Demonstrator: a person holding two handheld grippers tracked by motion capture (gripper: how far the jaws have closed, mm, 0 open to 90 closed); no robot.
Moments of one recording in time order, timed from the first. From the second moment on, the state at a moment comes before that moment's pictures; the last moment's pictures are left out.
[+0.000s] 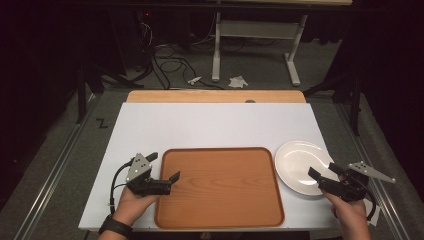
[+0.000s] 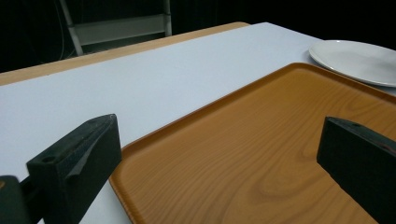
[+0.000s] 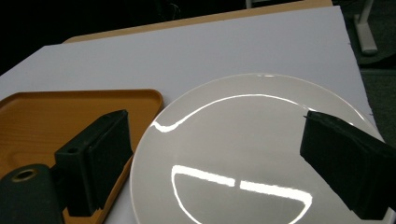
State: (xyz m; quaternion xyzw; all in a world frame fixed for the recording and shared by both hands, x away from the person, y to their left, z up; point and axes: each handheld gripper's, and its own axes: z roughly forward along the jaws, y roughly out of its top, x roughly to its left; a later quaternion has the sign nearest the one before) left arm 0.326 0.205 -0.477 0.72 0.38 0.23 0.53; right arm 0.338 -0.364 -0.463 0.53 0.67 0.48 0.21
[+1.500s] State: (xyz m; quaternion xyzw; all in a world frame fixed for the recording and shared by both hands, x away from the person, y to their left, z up) left arm 0.332 0.204 -0.472 0.71 0.37 0.24 0.55; right arm 0.326 -0.403 -0.491 0.64 0.62 0.43 0.15
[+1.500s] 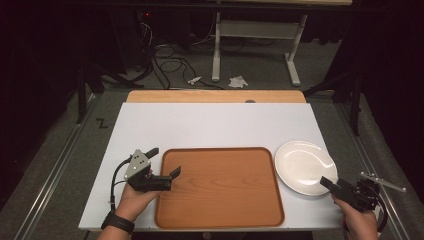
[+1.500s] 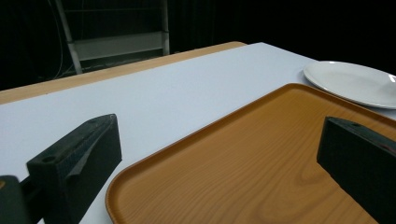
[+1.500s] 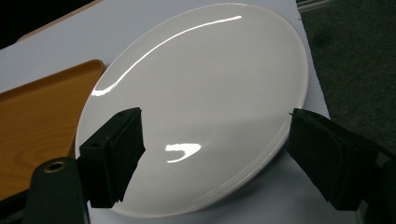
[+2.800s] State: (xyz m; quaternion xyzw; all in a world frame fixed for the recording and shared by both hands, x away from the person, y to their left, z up) left arm 0.329 0.203 -0.471 0.71 0.37 0.24 0.55; right arm 0.336 -0.420 -0.506 0.72 0.52 0.46 0.00
